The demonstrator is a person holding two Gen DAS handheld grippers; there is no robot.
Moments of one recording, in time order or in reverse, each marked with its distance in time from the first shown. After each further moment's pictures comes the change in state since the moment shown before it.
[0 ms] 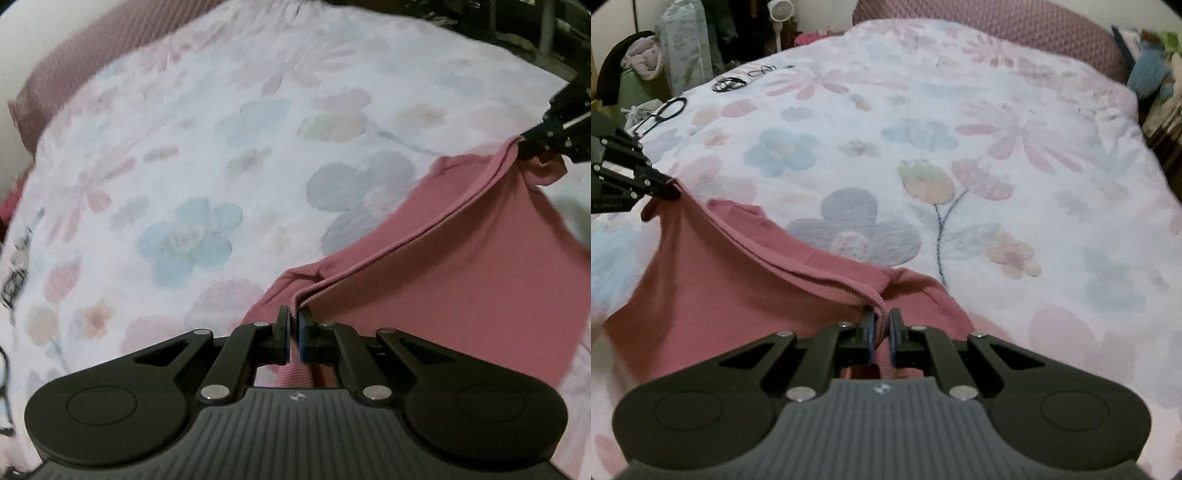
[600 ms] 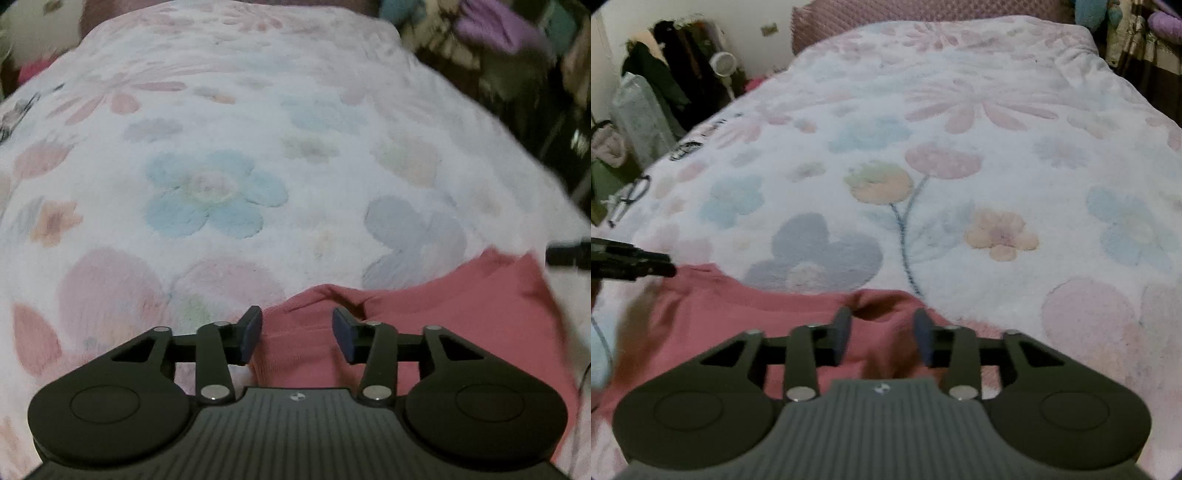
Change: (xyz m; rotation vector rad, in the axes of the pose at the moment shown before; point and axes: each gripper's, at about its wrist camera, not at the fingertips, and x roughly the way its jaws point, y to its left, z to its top) left arm 0.029 0.073 -0.046 -0.481 -0.117 -0.165; right arm 0.041 -0.052 -0.018 0.281 -0.083 0.058
